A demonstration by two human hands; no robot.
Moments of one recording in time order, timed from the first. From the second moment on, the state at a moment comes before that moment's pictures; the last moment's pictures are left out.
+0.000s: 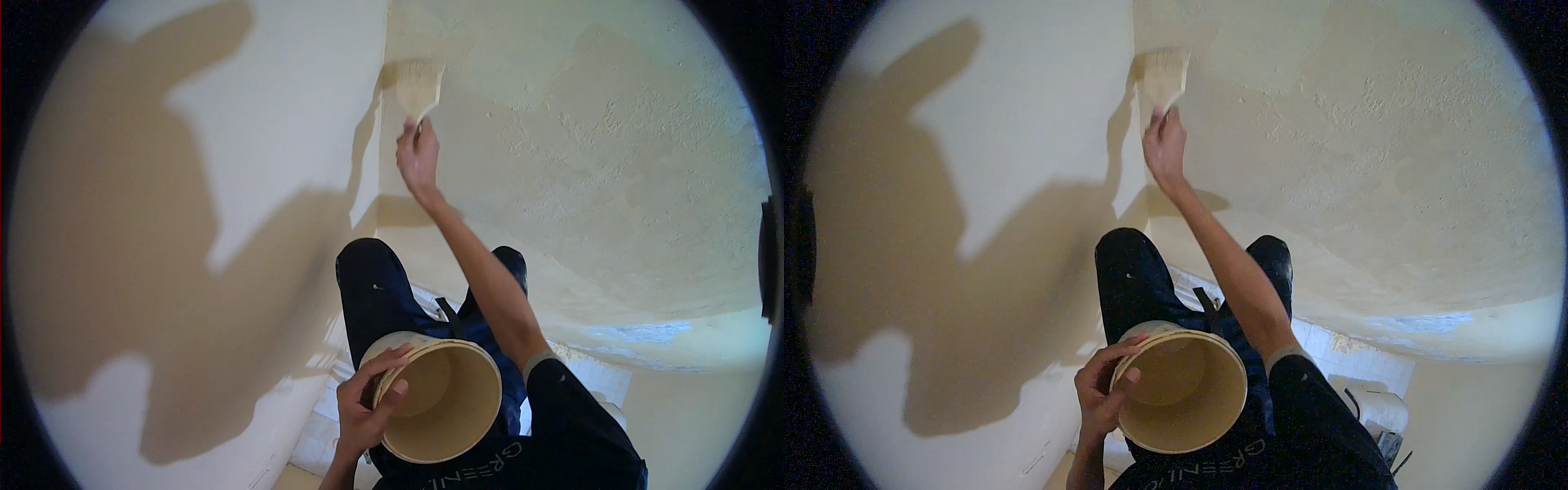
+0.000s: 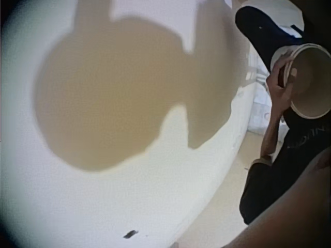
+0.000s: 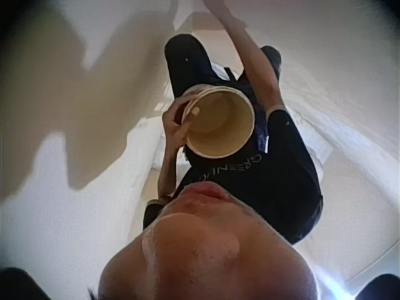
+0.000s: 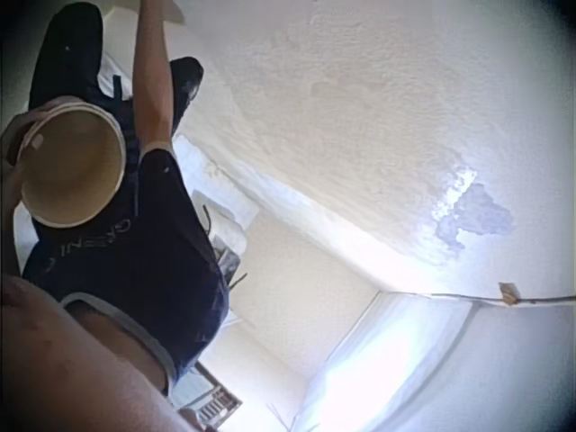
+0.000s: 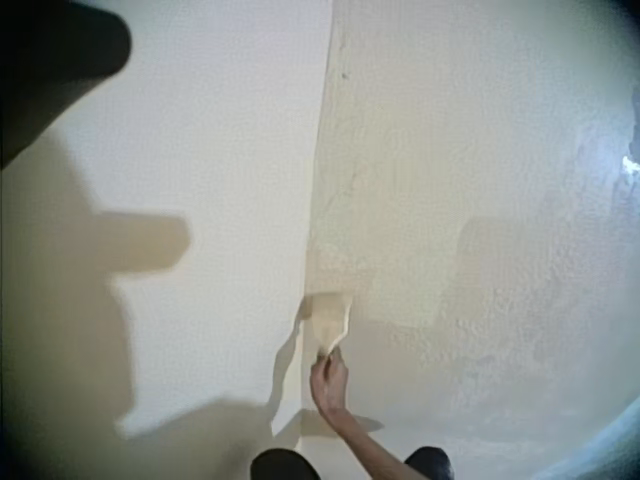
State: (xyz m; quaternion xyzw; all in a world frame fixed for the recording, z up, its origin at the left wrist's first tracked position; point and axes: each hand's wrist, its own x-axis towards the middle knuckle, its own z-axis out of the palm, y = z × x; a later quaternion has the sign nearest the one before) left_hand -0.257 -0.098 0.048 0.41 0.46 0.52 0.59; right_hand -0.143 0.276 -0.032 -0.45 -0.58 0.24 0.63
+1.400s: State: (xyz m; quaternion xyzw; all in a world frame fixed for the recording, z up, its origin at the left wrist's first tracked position) left_hand -0.259 -0.083 0.047 0.42 0.48 0.51 0.57; right_hand -0.159 0.302 -0.129 -0.52 -0.57 0.23 0.59
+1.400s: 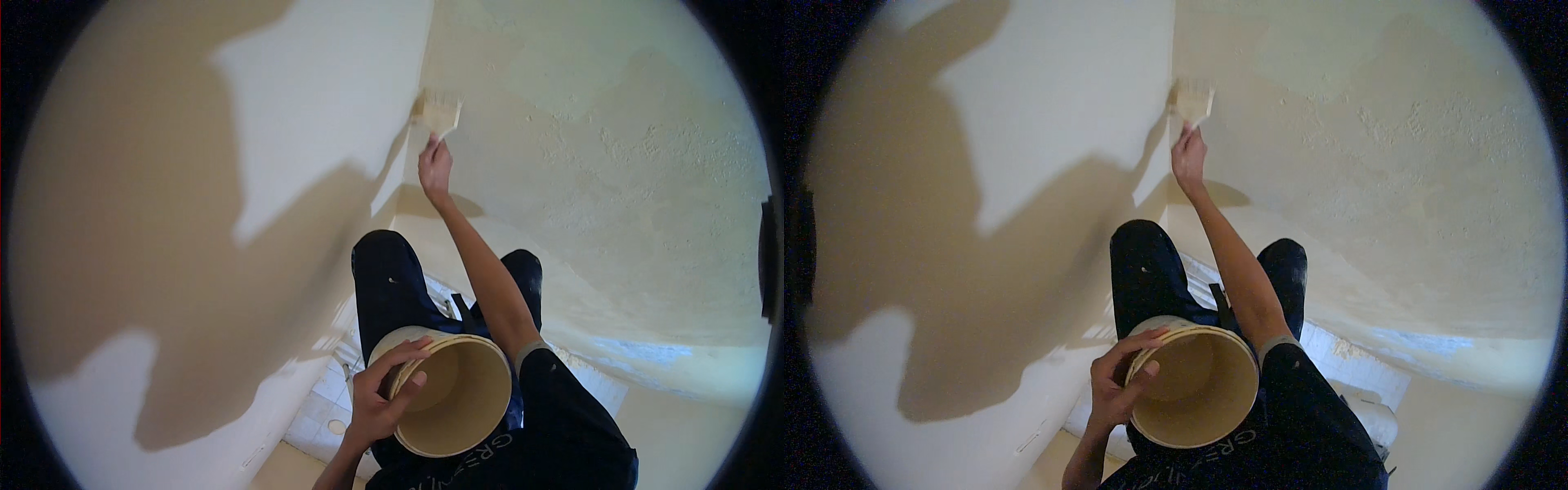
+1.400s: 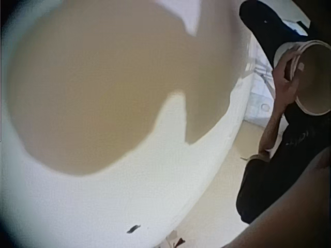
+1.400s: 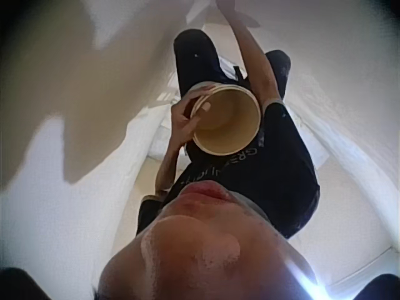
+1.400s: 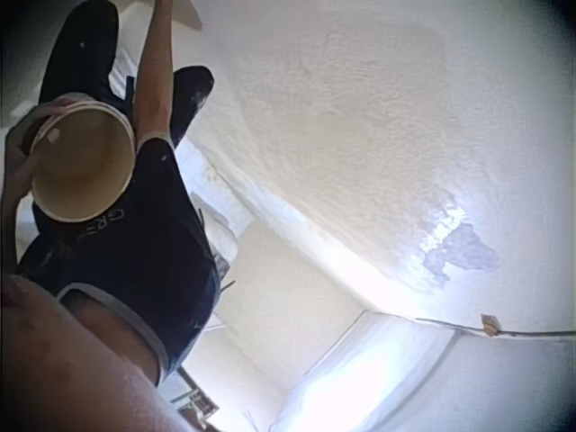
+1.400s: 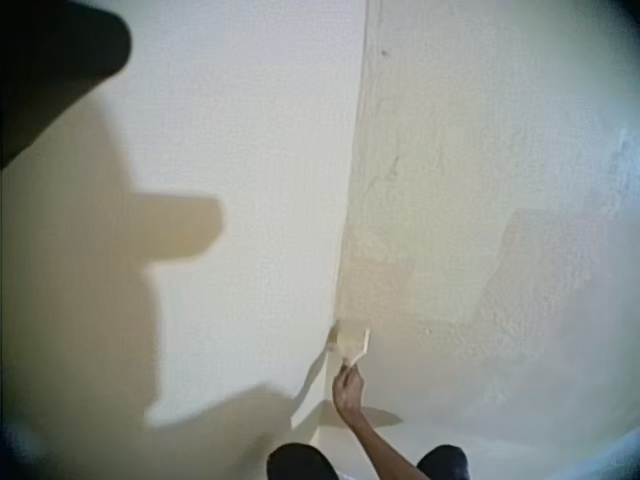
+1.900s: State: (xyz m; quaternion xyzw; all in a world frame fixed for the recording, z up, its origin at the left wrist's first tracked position) left_hand -0.252 -0.076 0.050 0.40 0.49 0.50 0.59; right_hand -0.186 0.277 -0.186 -0.58 -0.39 0.58 0.43
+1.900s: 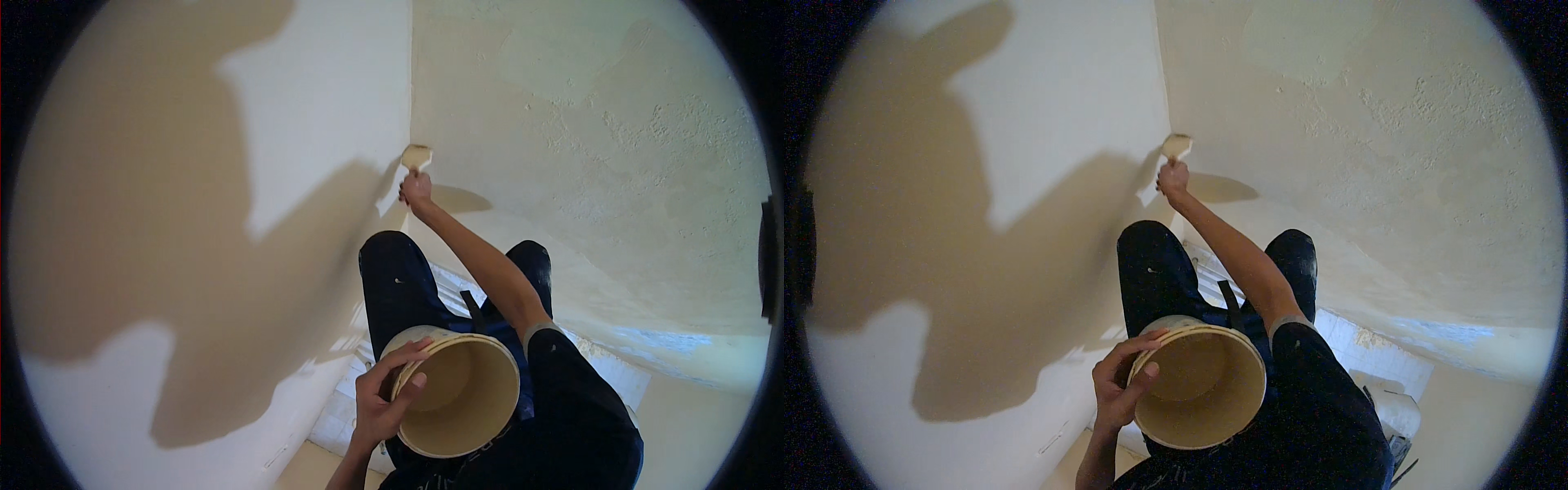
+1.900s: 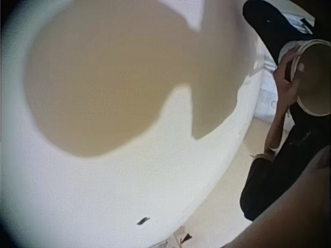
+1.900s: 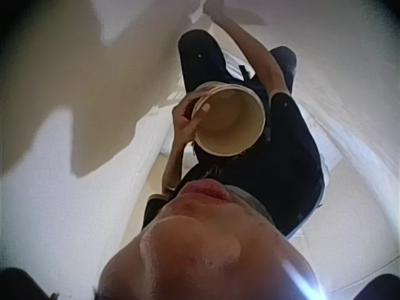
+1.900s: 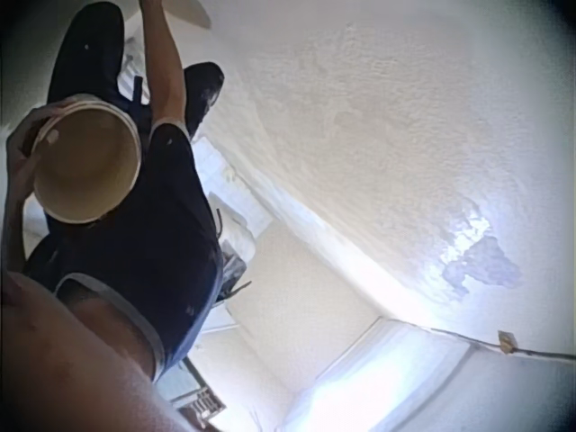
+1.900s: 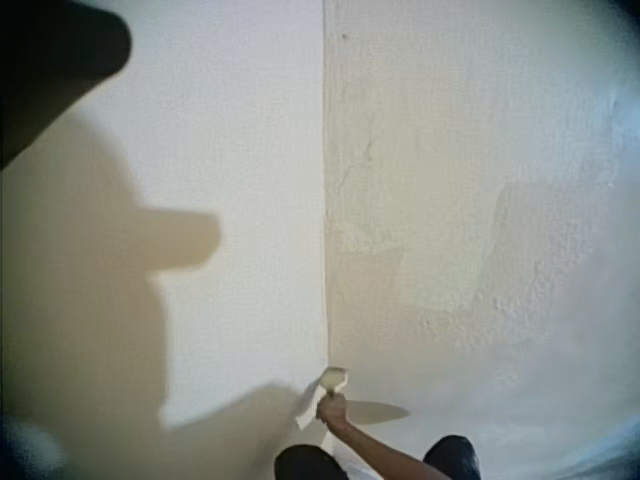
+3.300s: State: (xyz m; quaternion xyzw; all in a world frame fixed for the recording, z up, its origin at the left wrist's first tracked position) left_hand -0.248 -0.071 0.052 0.40 0.51 0.51 0.56; right_hand -0.146 0.233 -0.185 -0.59 -0.64 0.26 0.42
